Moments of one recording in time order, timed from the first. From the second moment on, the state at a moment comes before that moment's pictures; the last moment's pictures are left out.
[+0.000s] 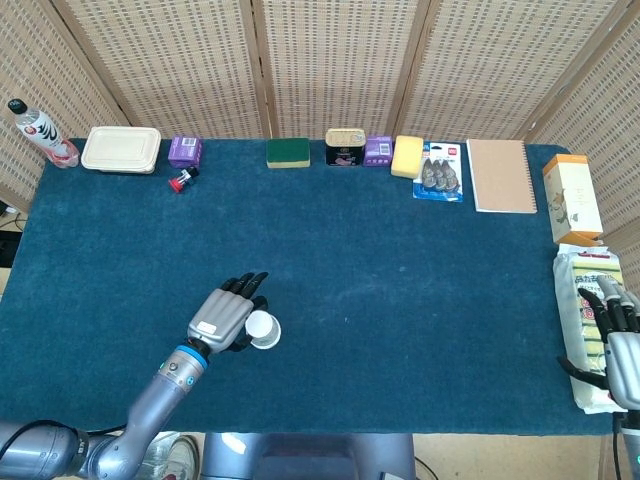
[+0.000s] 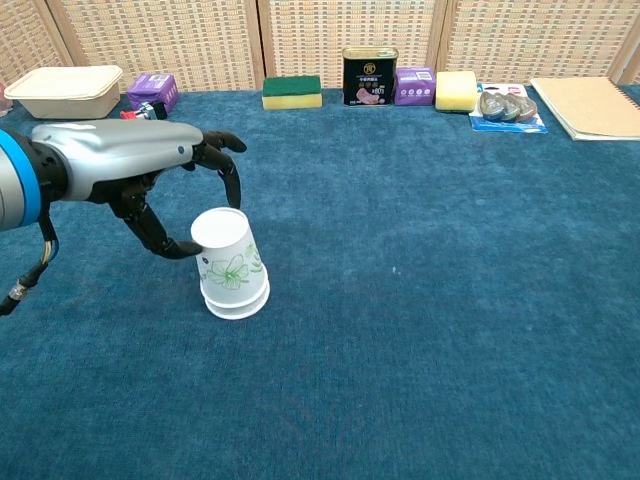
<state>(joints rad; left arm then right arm) -0.81 -1.42 -0.07 -2.02 0.79 1.16 0.75 0.04 -1.08 0.09 -1.58 -1.50 1.54 0.08</state>
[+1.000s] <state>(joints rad) -0.69 -1.11 -0.04 -2.13 1.02 1.14 0.45 0.04 -1.08 0.08 -1.59 -1.51 1.53 0.06</state>
